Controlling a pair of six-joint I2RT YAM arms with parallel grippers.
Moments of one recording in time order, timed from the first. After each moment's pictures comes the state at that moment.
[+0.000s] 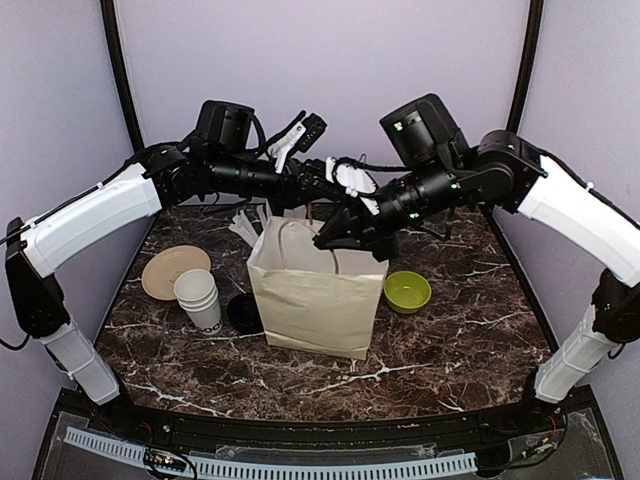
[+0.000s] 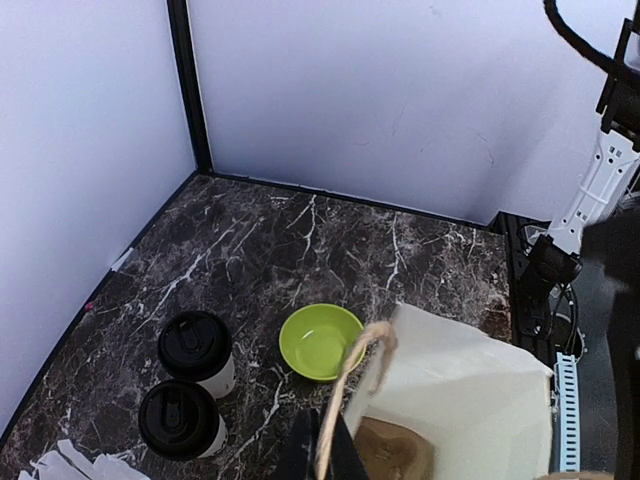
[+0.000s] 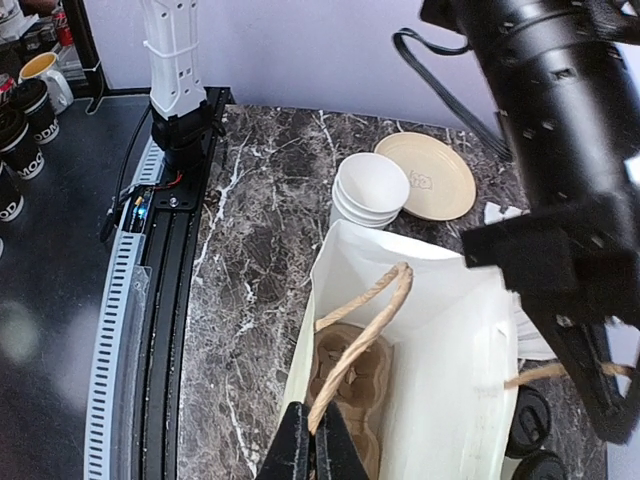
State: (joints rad) left arm -0.79 1.63 1.68 -0.46 0.43 0.17; right arm 1.08 1.58 1.82 -0.89 -0.32 -0.41
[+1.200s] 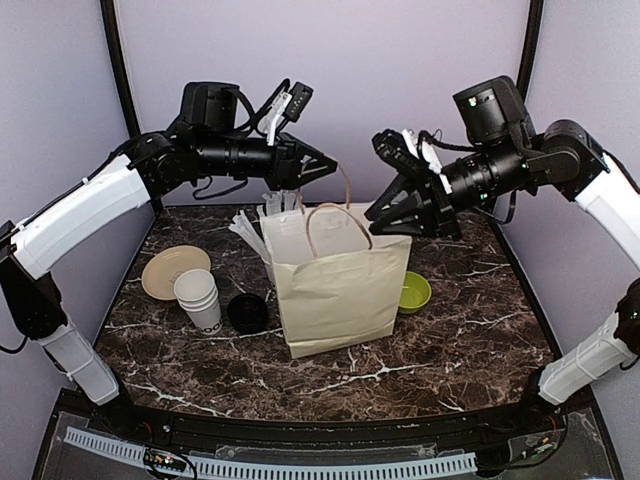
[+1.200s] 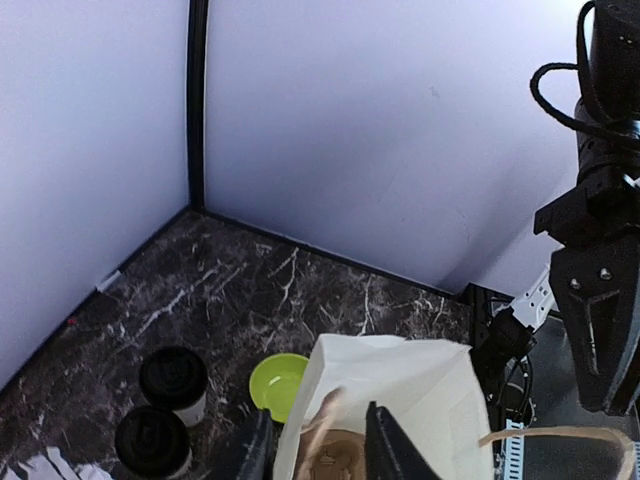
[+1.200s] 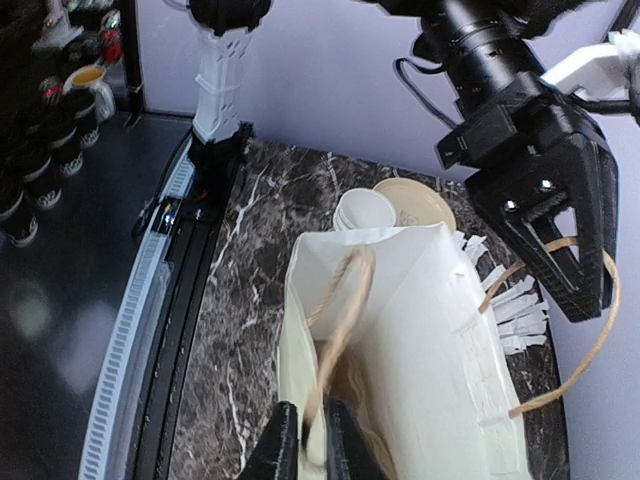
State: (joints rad) left arm -0.79 1.61 1.80 -0.44 0.45 -0.04; right arm 0.92 1.40 1.84 -1.03 -0.54 -0.56
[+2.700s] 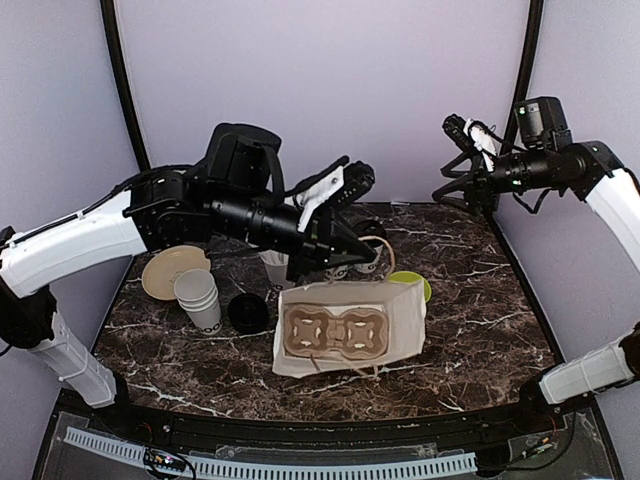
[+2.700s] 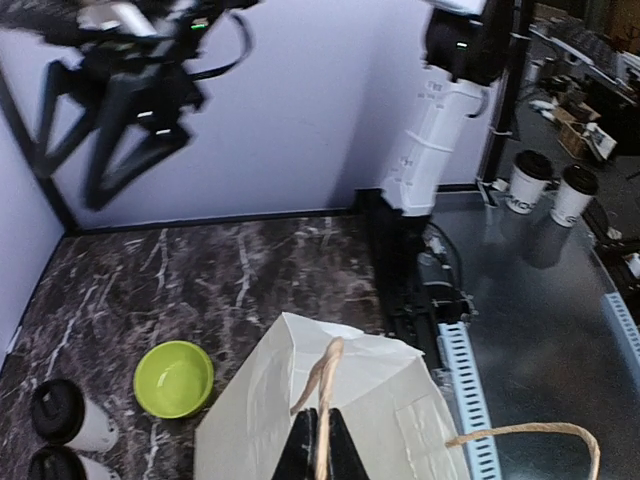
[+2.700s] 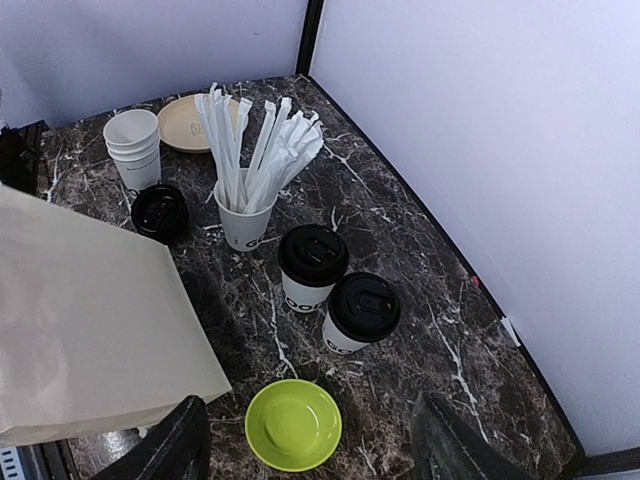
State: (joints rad) left arm -1.09 1.55 1.63 -0.48 0.43 0.22; right arm 0.39 1.26 1.57 -0.91 -0.53 -0.55
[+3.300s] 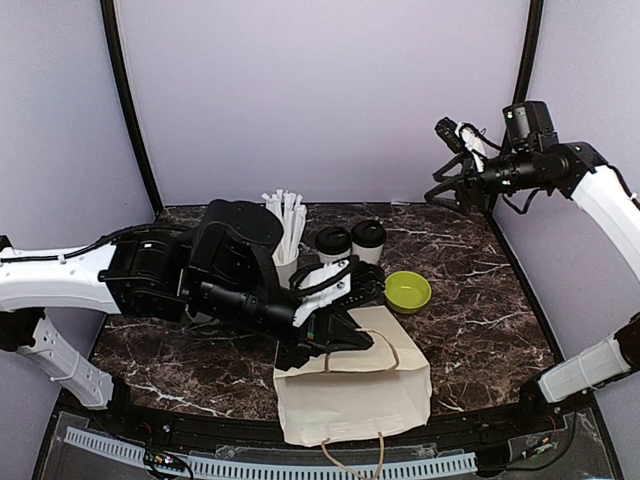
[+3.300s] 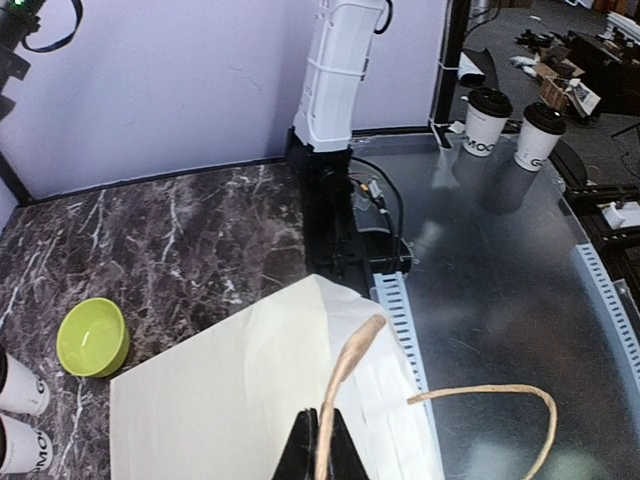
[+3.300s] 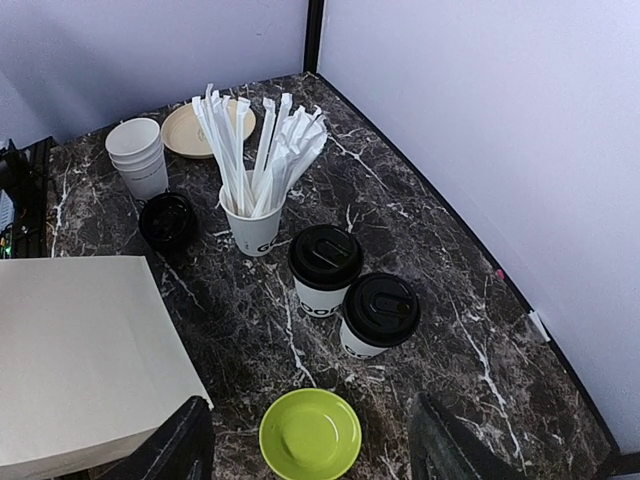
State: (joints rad) left arm -1.38 1.42 1.38 -0.45 0.21 0.15; right arm 0.36 1.31 1.54 -0.86 -0.58 -0.50
